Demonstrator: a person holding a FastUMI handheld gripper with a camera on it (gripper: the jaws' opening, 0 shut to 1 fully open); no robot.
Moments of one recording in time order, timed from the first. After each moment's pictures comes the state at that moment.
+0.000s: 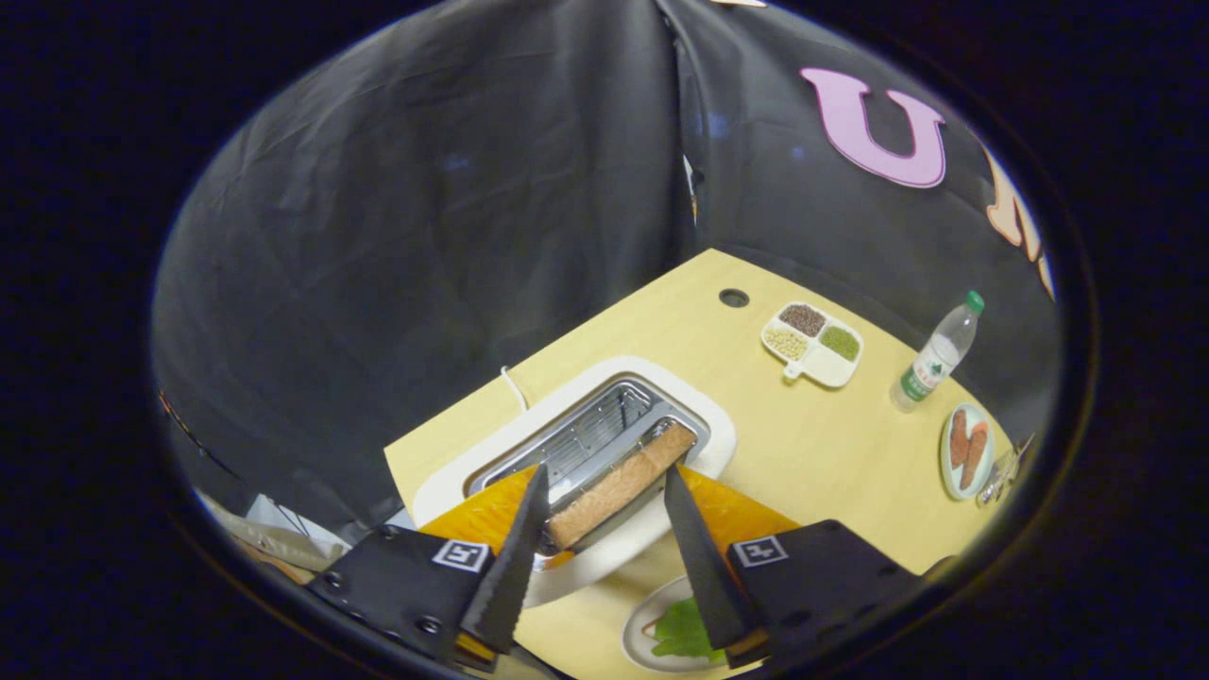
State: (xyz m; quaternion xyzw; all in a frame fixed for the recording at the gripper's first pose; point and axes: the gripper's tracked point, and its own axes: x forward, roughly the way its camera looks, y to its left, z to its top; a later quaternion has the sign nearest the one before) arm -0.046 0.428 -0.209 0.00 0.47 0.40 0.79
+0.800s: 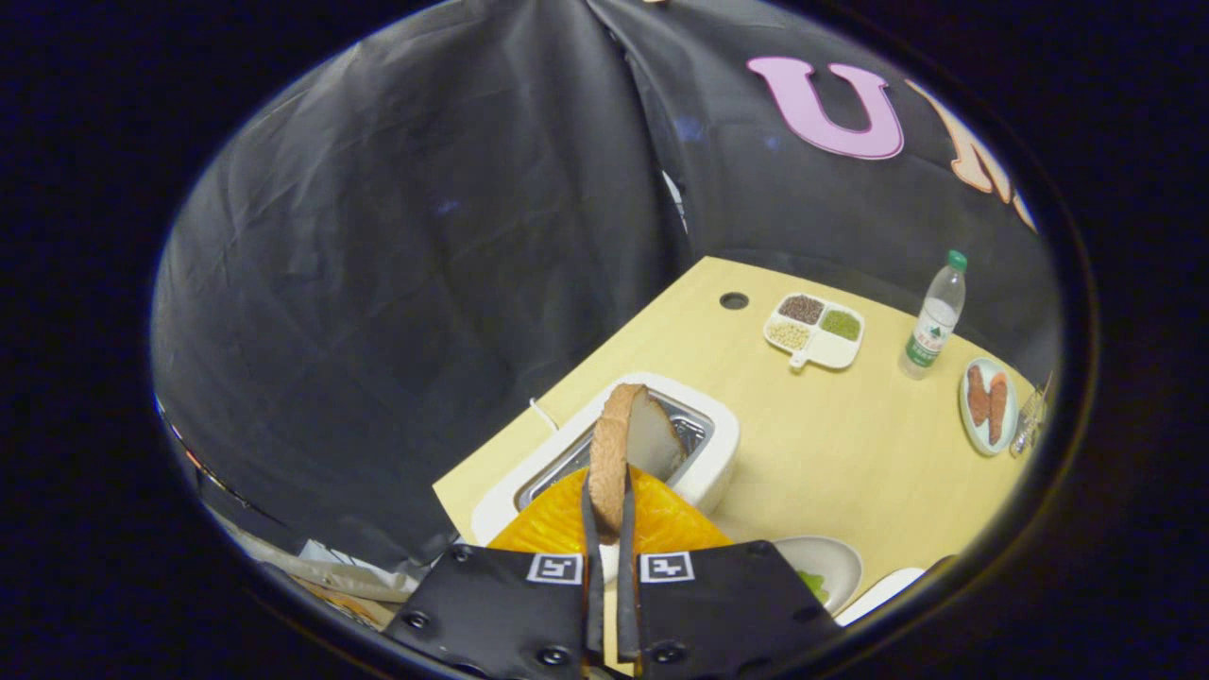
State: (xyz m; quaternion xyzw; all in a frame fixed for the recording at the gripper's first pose) arm -0.046 0.409 -0.161 0.09 0.46 0.39 0.79
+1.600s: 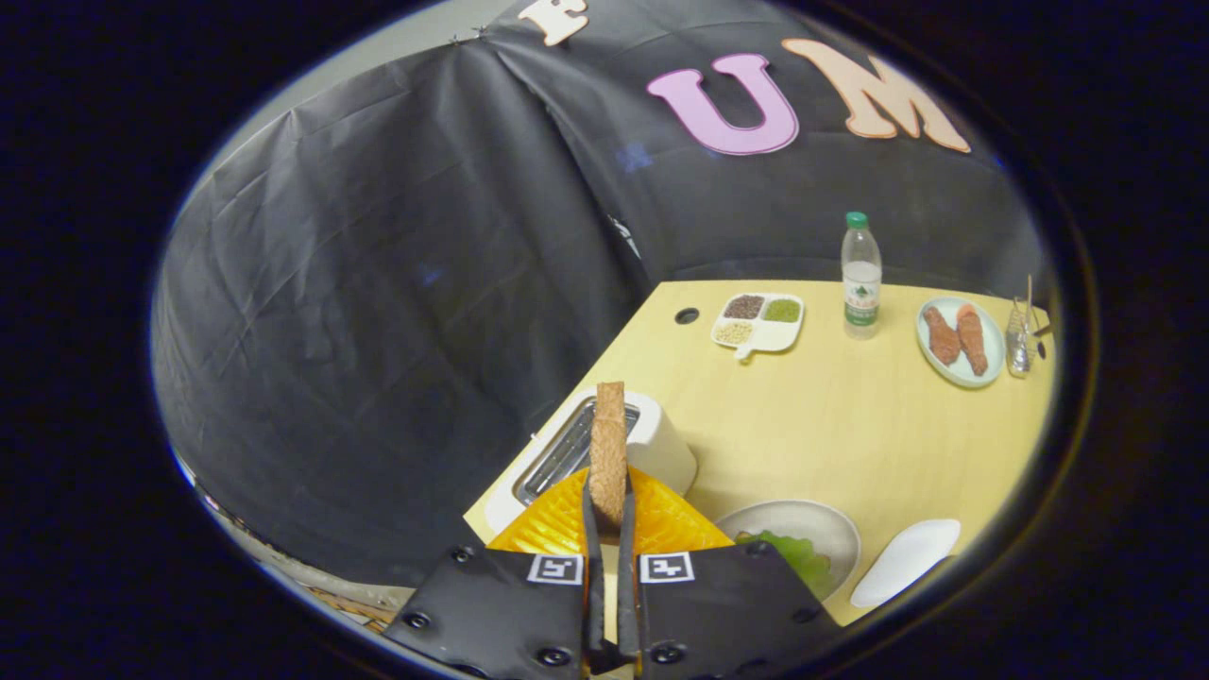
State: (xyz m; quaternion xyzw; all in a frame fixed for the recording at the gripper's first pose) arm -0.049 0.316 -0.150 0.20 0.45 0.32 0.81
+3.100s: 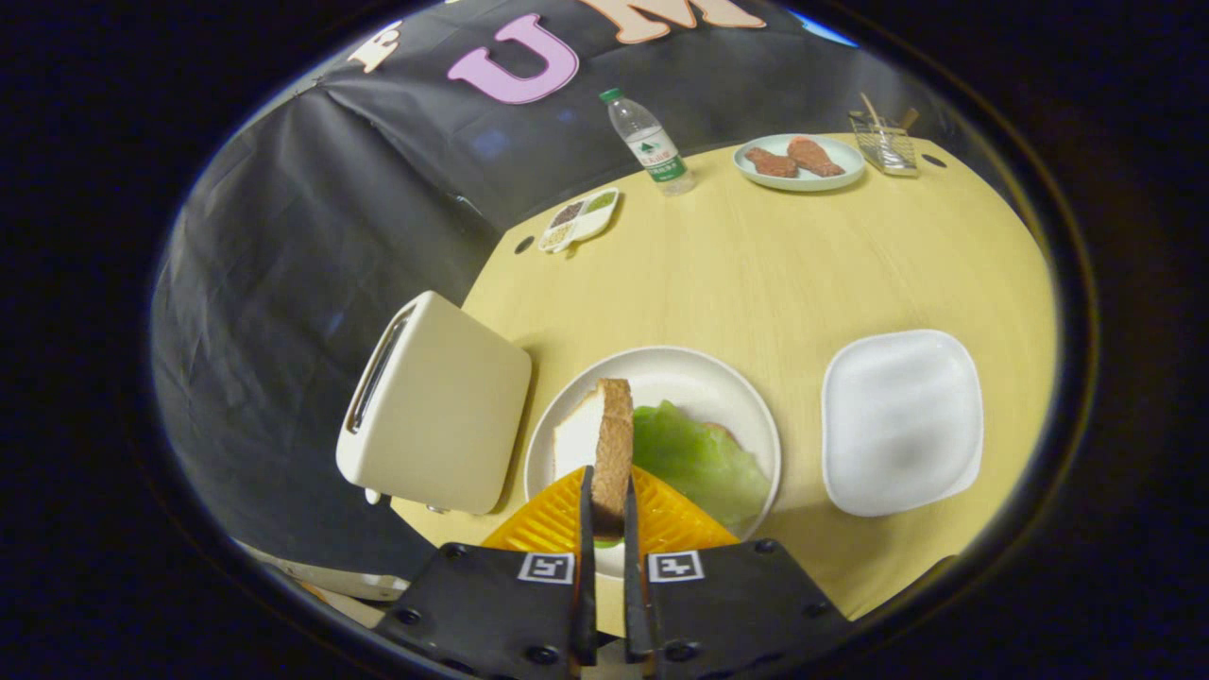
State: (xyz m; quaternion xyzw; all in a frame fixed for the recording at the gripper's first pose) arm -0.139 0.206 -0.318 0.25 0.56 0.16 0.77
